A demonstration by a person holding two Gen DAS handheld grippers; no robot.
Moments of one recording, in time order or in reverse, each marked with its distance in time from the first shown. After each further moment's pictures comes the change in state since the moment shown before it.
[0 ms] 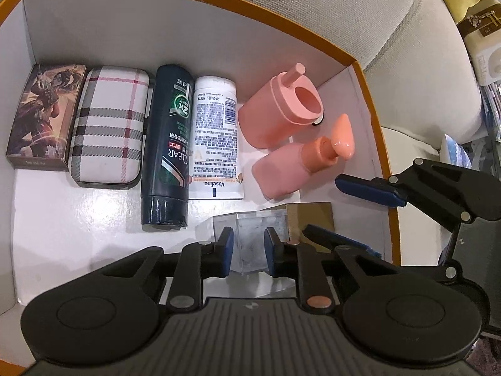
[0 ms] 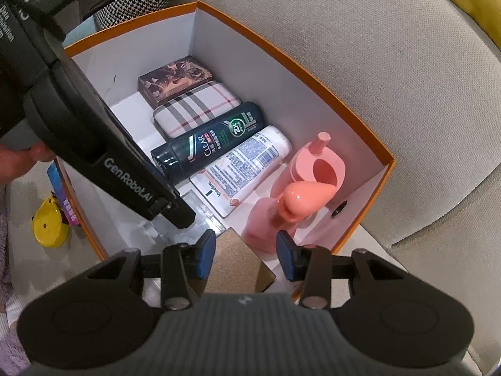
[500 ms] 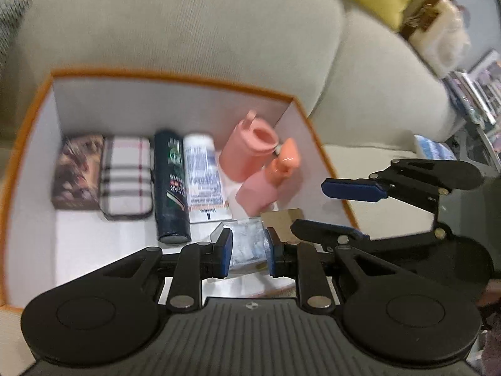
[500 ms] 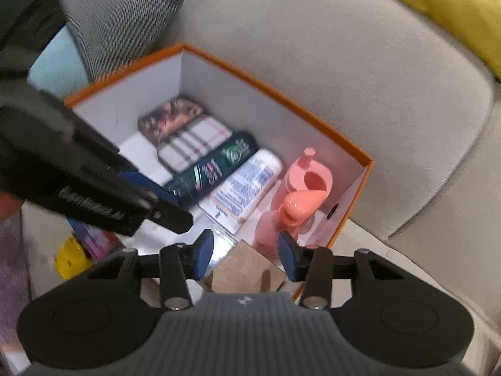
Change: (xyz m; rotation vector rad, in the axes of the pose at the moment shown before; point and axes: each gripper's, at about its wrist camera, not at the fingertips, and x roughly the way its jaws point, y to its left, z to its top) left arm -0.070 -0.029 -0.058 0.205 -0.276 0.038; right arm -0.050 0.016 -0.007 0.189 -0.143 -0.040
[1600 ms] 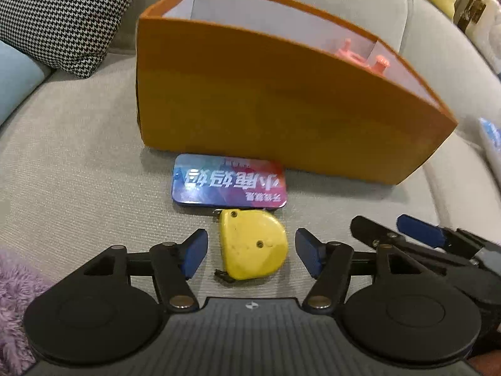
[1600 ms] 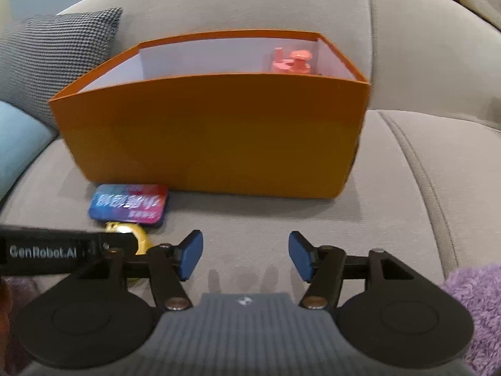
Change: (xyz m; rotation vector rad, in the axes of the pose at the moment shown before) left arm -0.002 0.040 -0.147 -0.121 -0.060 0.283; right arm 0.015 0.123 -0.130 0.537 -0.126 -0.206
